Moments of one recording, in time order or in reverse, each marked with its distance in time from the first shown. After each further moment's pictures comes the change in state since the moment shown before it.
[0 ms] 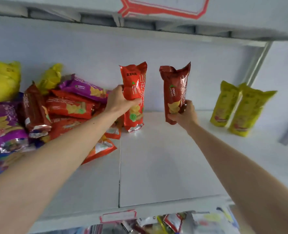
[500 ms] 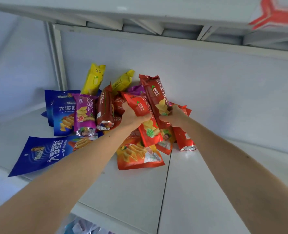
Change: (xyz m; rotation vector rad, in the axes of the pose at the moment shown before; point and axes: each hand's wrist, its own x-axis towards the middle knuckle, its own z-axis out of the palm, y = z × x) left_hand -0.004 -0.124 -0.086 -0.170 0.248 -0.455; right_hand 0.024 -0.136 0.200 -0.219 -0.686 -0.231
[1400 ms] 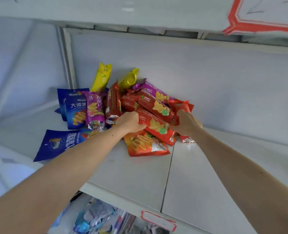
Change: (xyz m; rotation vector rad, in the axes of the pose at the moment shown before) left_hand -0.037 -0.001 -0.035 0.920 -0.174 0.230; right_hand -0.086 0.012 -0.003 -0.485 0.158 -0.113
